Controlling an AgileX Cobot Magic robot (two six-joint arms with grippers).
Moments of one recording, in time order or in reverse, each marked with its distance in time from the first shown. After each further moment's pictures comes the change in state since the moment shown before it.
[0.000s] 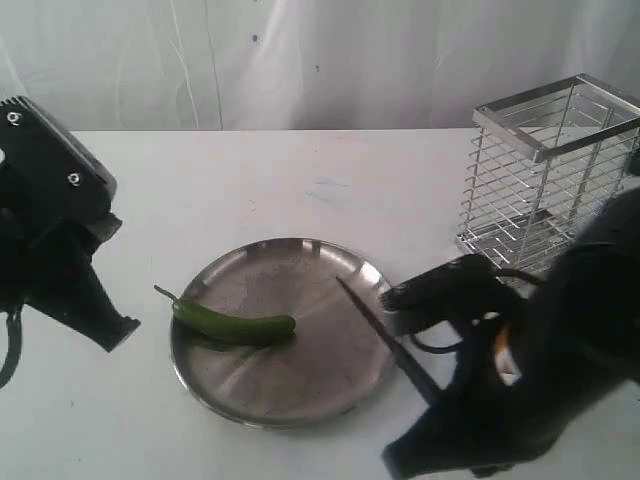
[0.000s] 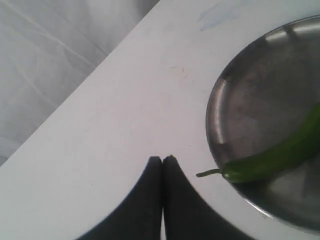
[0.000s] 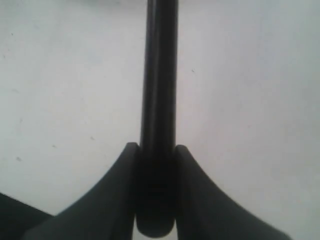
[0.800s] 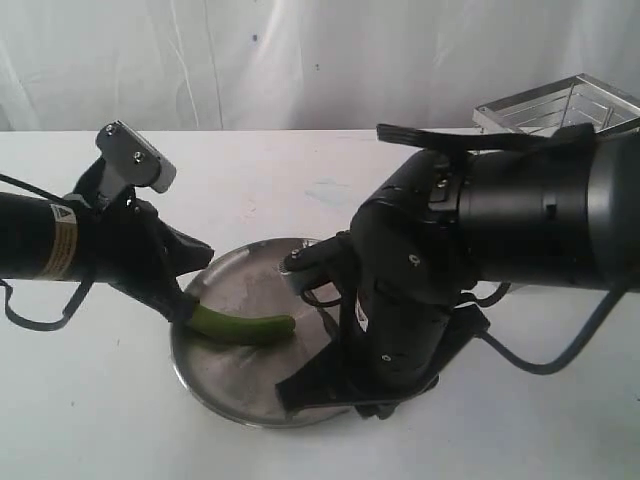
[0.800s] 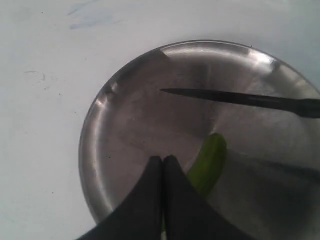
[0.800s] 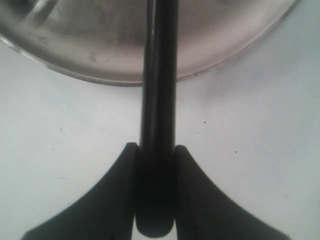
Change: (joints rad) left arm 0.418 0.379 -0.160 0.254 -0.847 -0.267; right arm 0.057 0.294 -0.280 -0.045 0.024 0.119
